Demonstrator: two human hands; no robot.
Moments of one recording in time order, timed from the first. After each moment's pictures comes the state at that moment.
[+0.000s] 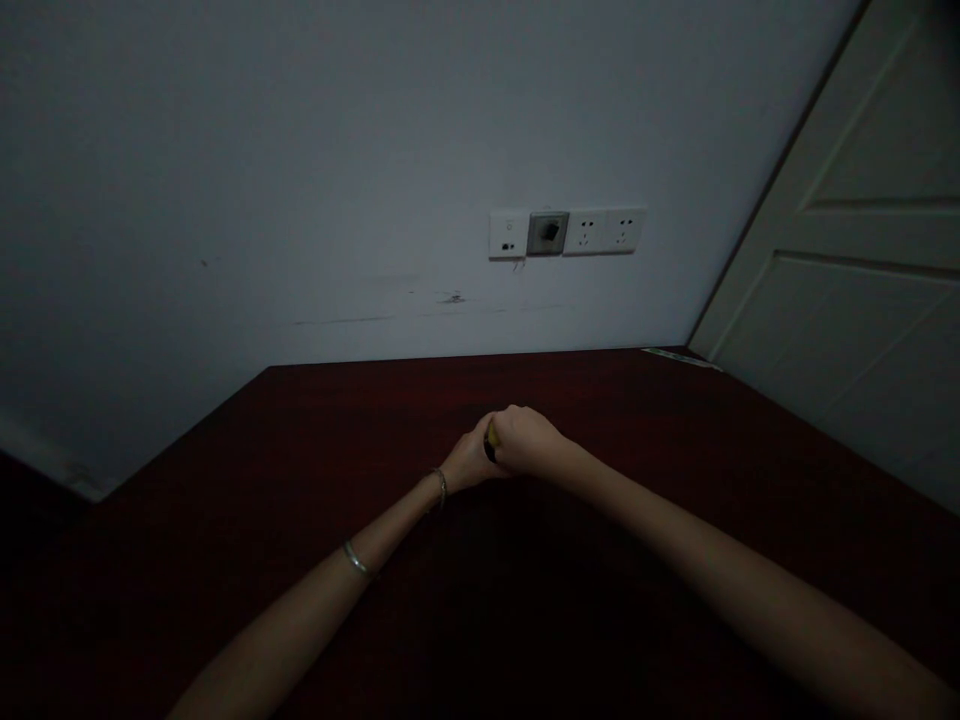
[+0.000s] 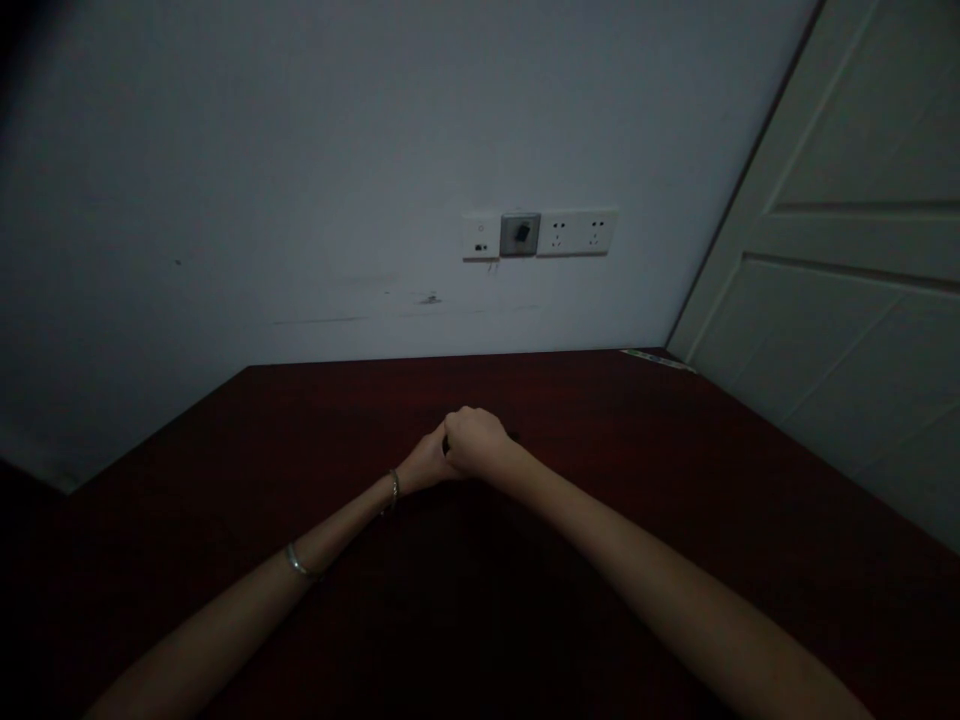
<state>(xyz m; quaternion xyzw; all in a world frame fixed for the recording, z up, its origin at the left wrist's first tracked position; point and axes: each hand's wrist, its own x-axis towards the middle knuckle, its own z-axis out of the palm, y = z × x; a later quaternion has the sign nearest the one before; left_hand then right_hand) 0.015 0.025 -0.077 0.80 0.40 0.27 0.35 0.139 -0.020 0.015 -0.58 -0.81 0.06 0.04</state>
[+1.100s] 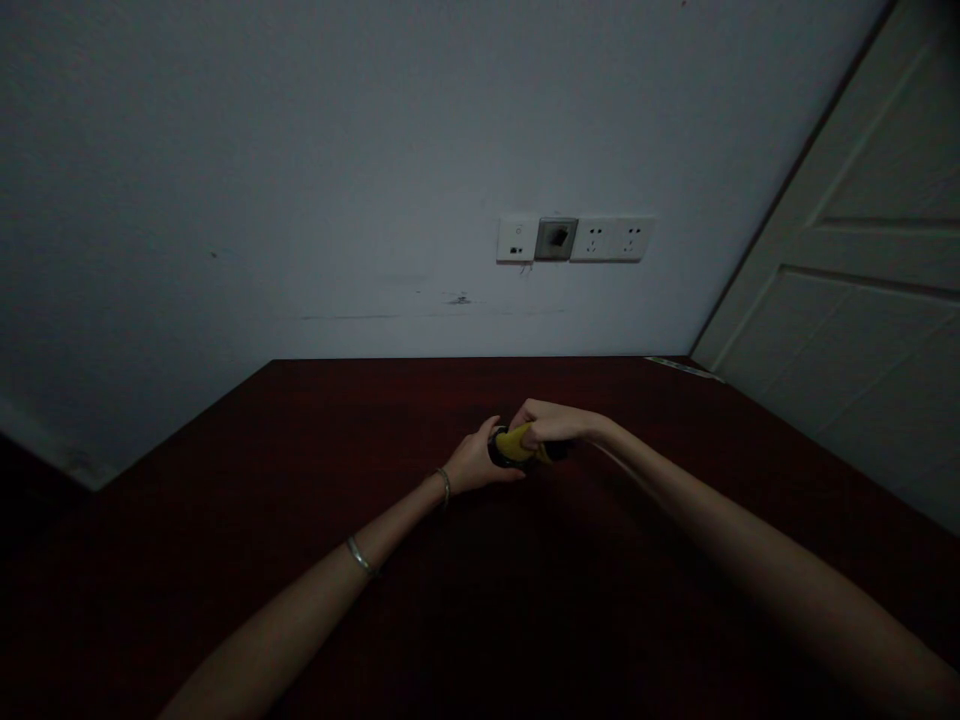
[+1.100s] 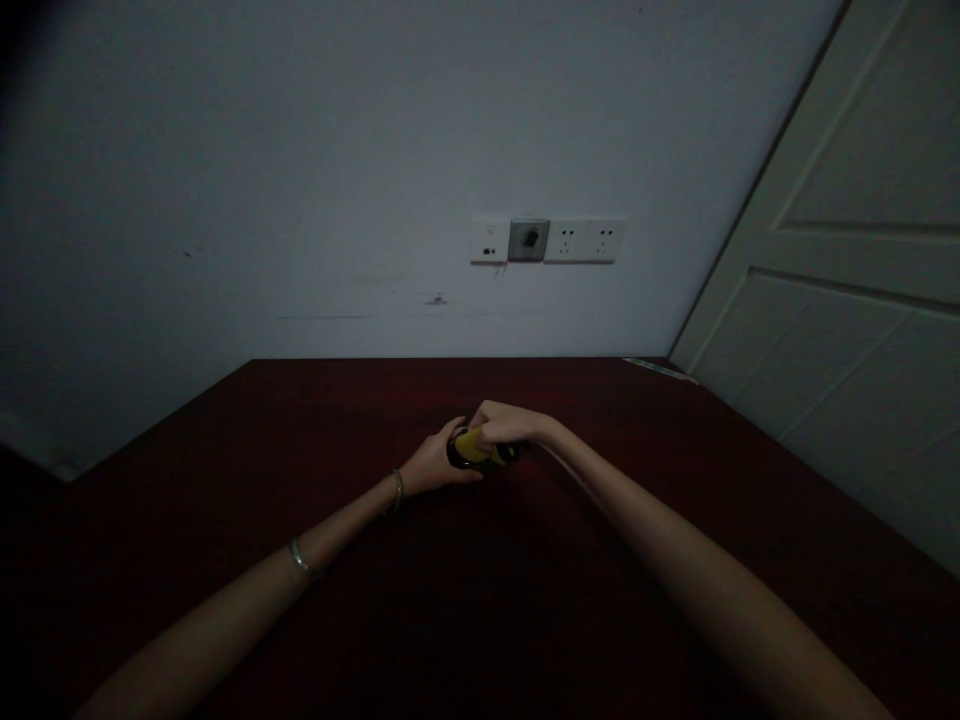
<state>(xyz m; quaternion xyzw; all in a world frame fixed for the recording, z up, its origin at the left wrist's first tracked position) 0.013 0.020 -0.072 0.79 0.42 0.28 0.36 0.193 0.015 0.019 -0.45 -0.77 0.44 0.07</state>
